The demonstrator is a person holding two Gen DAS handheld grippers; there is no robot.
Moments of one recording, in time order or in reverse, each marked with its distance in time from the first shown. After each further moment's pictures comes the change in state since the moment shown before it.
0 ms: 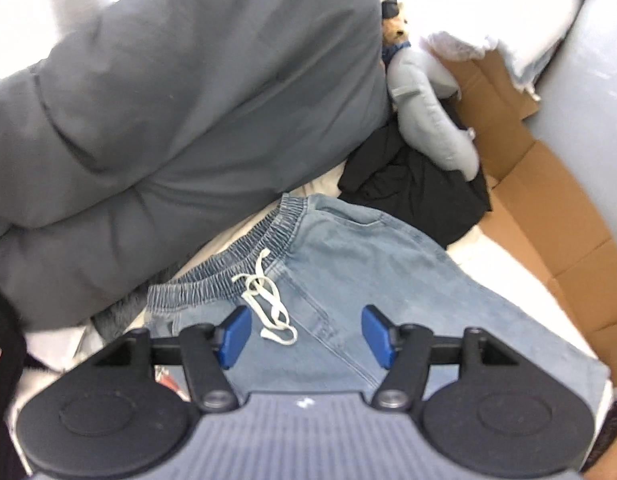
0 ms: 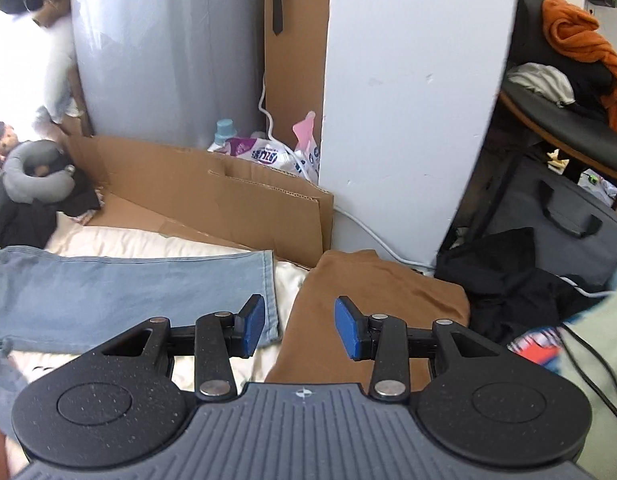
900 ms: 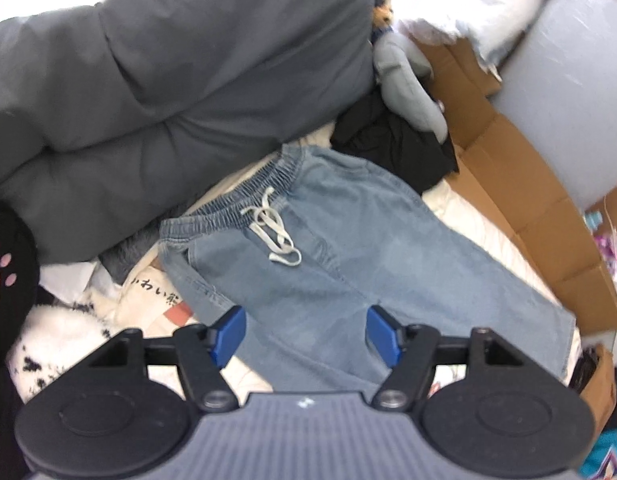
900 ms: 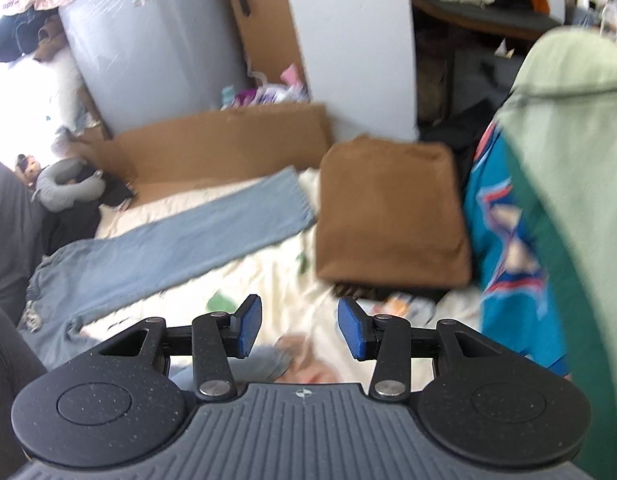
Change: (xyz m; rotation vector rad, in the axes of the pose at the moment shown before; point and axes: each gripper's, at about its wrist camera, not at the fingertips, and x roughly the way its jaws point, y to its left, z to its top) left arm -0.040 0.073 -0.099 0.054 0.054 -0.108; right arm -0.126 0.047 -0.175 0.274 0.068 0.060
